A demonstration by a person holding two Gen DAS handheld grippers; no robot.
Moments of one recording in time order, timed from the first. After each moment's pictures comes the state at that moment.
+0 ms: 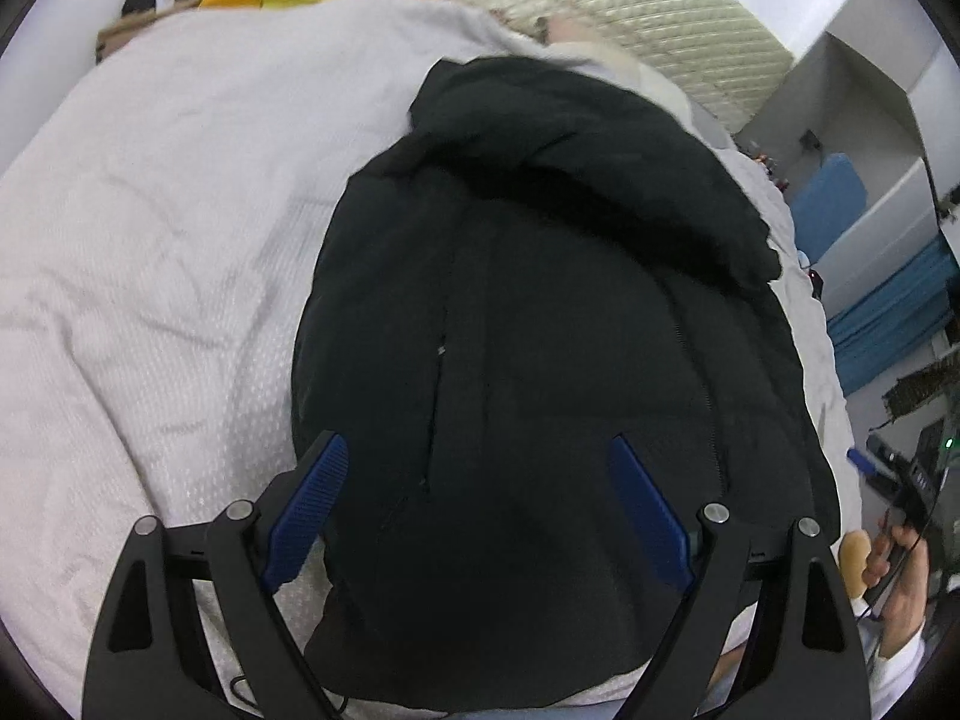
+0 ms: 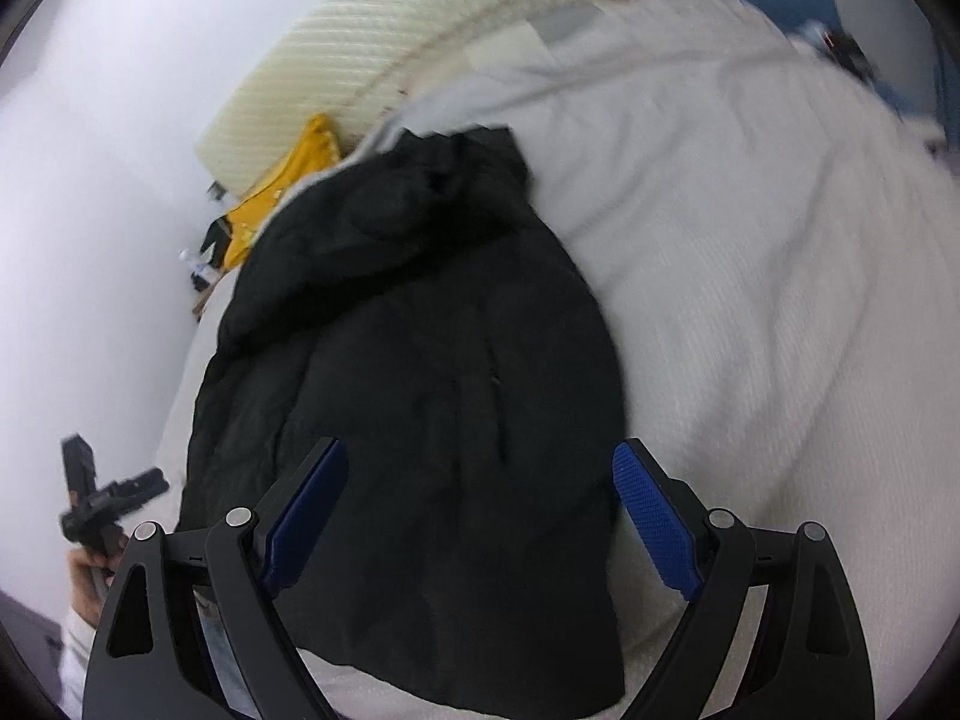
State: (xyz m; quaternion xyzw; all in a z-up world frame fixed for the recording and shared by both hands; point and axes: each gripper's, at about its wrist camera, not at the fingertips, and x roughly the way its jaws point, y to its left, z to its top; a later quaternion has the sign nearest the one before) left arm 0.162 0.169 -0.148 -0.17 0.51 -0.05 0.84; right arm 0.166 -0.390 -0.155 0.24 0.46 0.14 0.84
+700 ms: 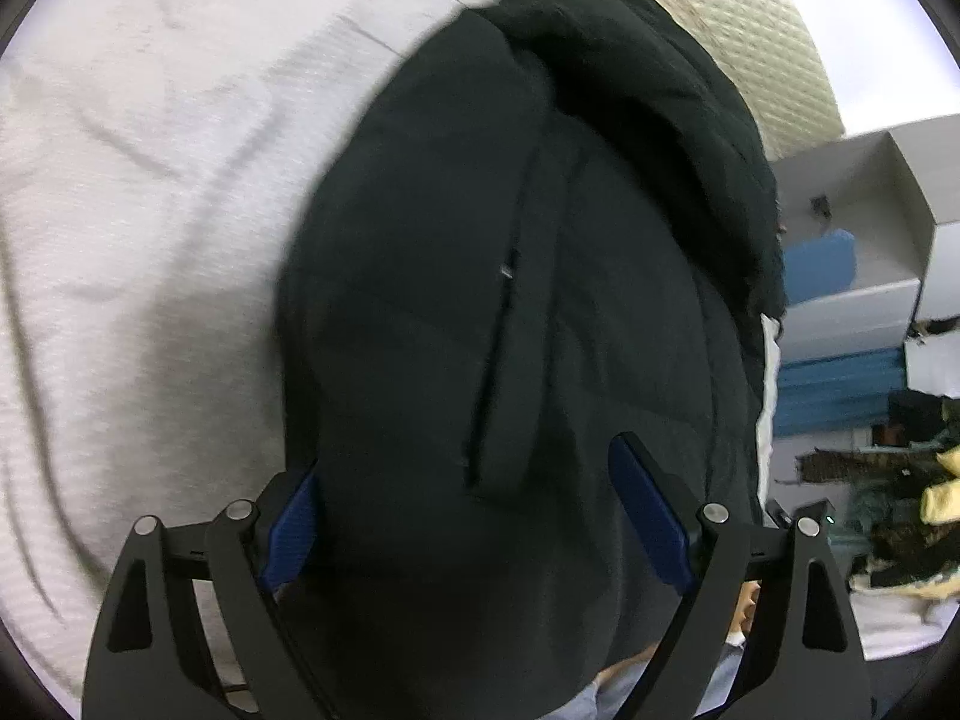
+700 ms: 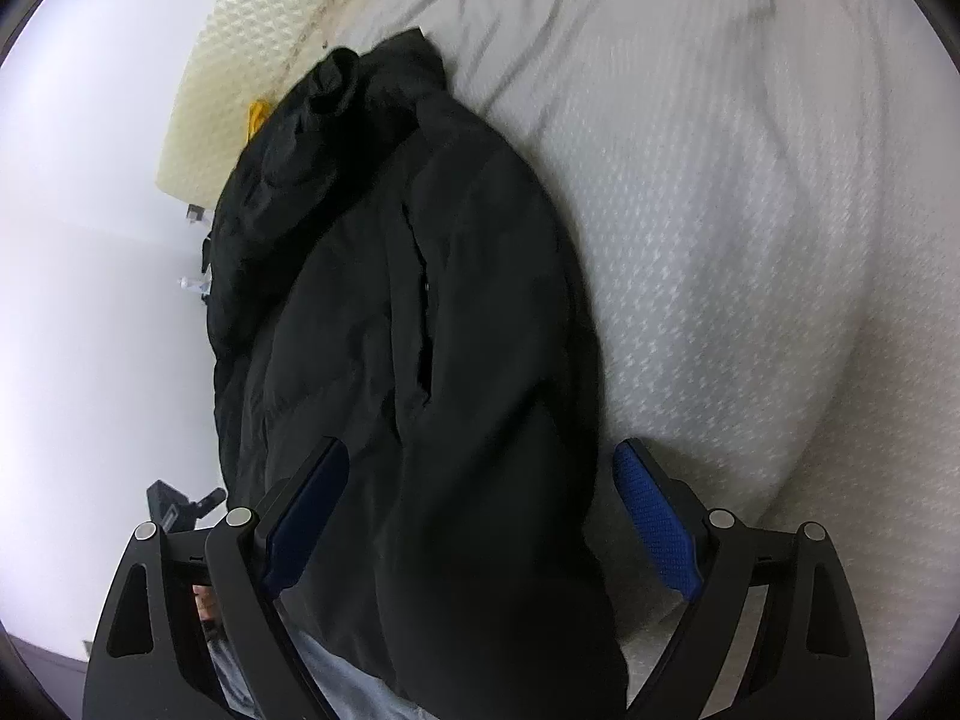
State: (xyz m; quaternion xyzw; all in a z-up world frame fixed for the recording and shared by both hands) left arm 0.169 0.199 -0.210 -0.33 0.57 -0.09 0.75; right arm 0.175 -0.404 -0.231 0.36 0.55 0.15 0.74
